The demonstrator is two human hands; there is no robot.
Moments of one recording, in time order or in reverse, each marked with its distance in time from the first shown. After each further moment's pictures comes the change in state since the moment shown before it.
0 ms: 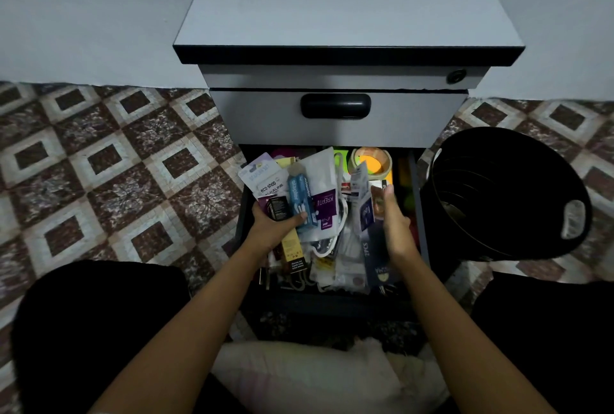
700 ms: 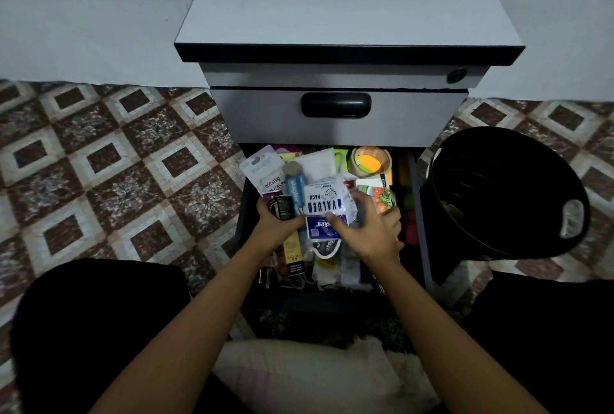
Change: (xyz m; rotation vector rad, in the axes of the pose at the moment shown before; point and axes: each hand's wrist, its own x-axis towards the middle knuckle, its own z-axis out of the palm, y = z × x) left_hand -0.010 0.008 0.004 0.049 -0.059 0.018; right_hand 0.004 0.011 0.033 -0.647 0.124 -0.063
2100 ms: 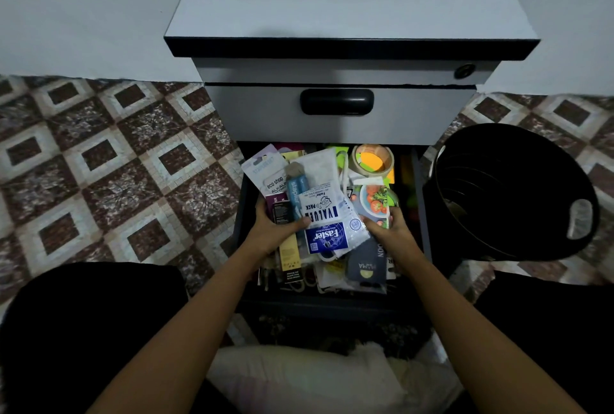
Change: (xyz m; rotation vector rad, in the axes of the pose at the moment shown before) left_hand 0.010 -0.011 -0.006 -0.024 -0.034 0.008; right_hand 0.048 0.059 0.002 0.773 -0.199 0.092
